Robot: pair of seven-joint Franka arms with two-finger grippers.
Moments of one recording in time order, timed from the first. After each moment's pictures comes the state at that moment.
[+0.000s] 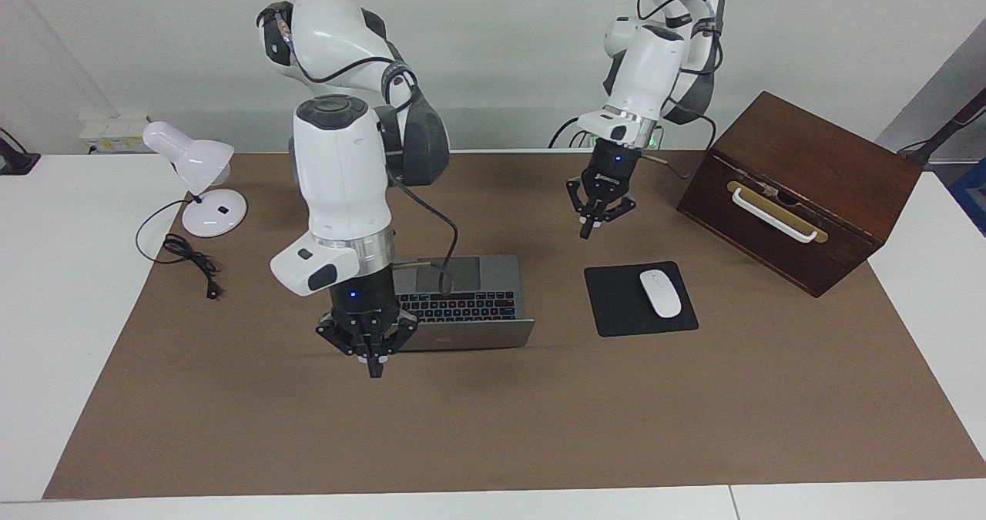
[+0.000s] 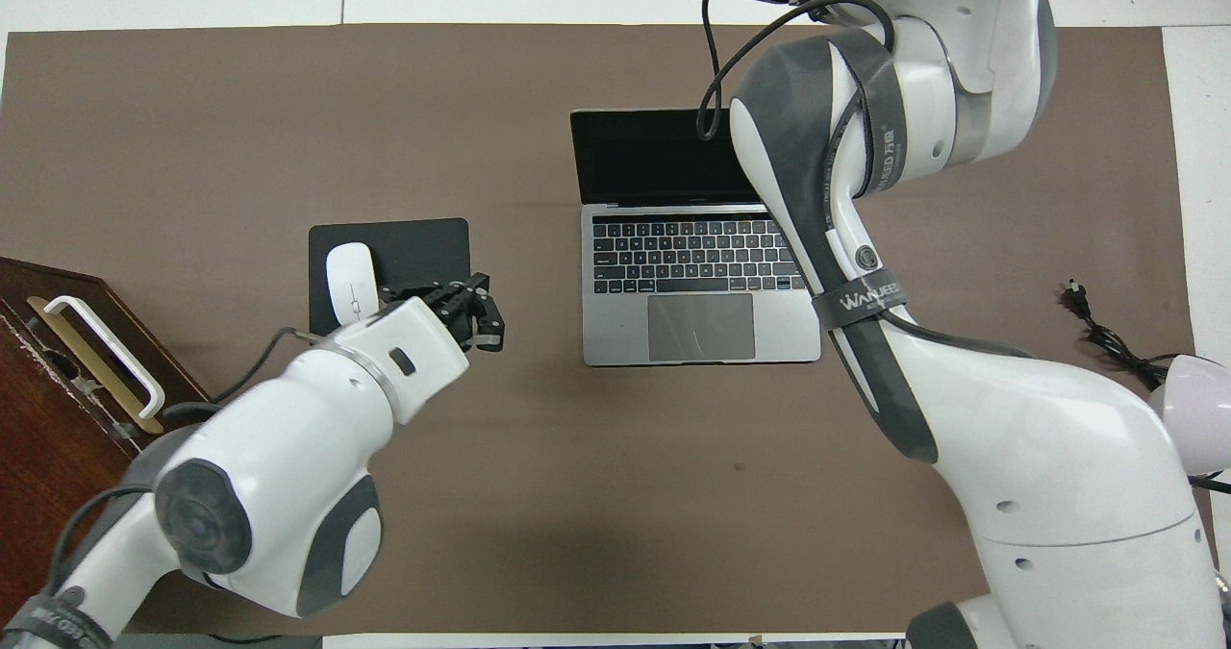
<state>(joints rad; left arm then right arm) -0.54 -0.17 -0.03 -2.46 -0.18 2.95 -0.04 0.49 0.76 -0.38 -0.85 0.16 2.00 0.27</state>
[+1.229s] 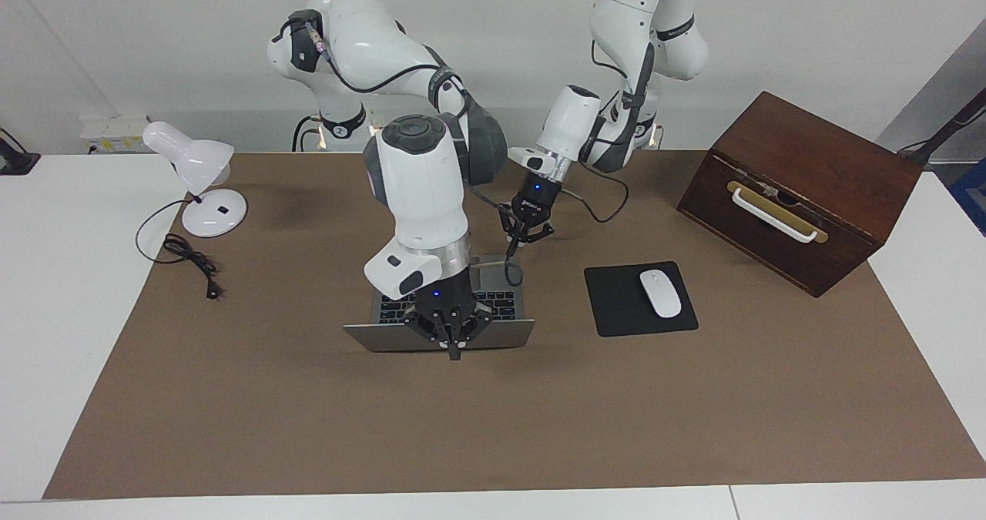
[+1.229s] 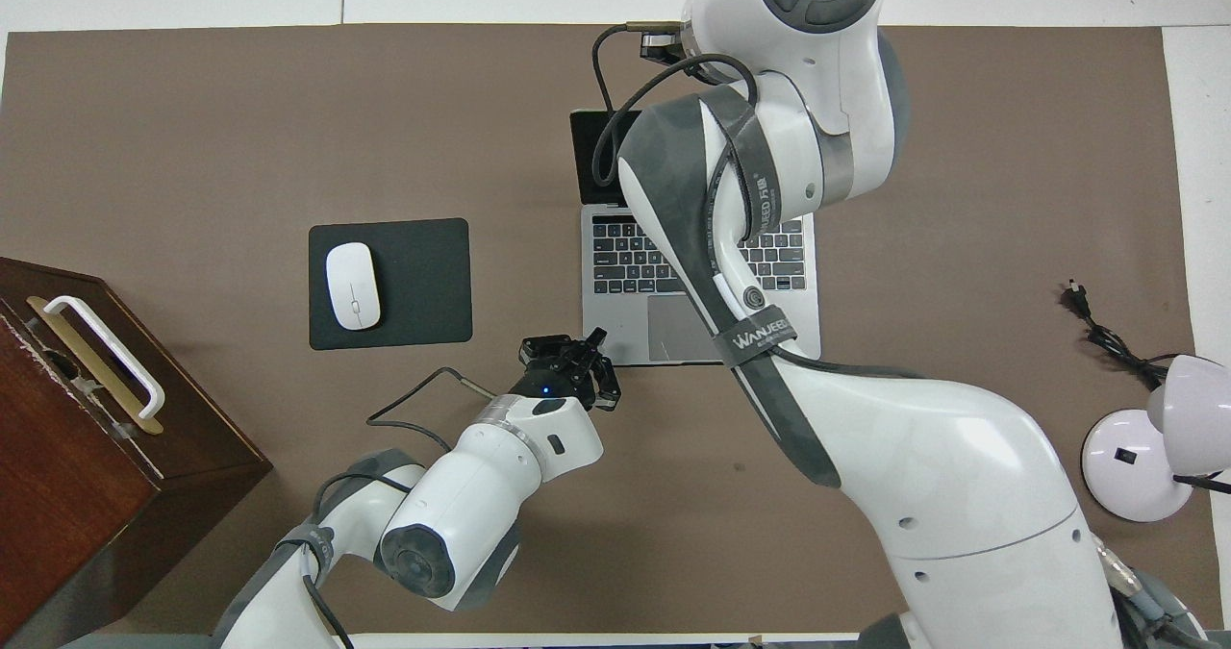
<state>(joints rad) -0.75 0.20 -0.03 -2.51 -0.18 3.49 -0.02 0.60 0.81 -0.40 -0.84 0.25 1.95 0.41</state>
